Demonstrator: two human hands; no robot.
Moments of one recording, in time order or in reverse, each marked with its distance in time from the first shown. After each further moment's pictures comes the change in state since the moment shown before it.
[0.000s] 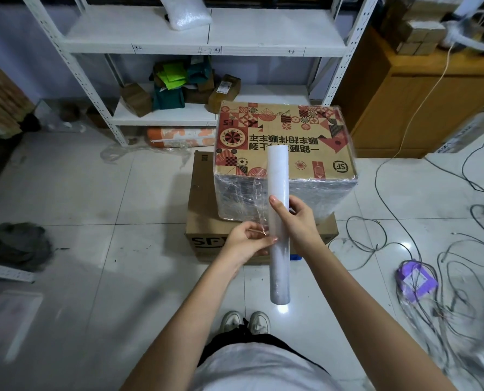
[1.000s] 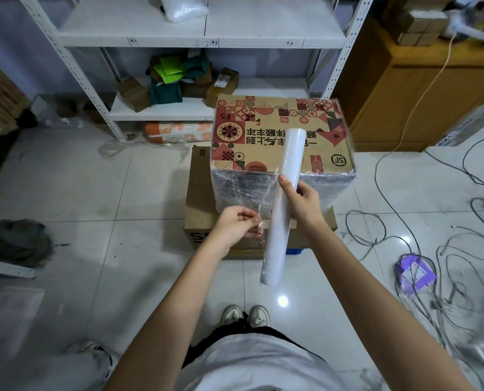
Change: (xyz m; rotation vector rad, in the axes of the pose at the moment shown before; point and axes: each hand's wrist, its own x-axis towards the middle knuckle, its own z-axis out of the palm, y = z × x) left_hand 0.009 0.027 -0.009 0.092 0.030 0.039; right_hand 0.023 -0.008 -0.010 0.016 0.119 0.076
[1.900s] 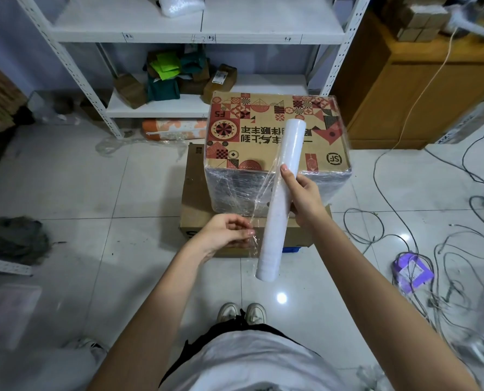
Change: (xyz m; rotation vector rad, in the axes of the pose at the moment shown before) left_hand 0.000 -0.015 -0.015 -0.024 -0.182 -0.059; right_hand 0.012 -0.012 -0.014 0.160 -0.090 0.119
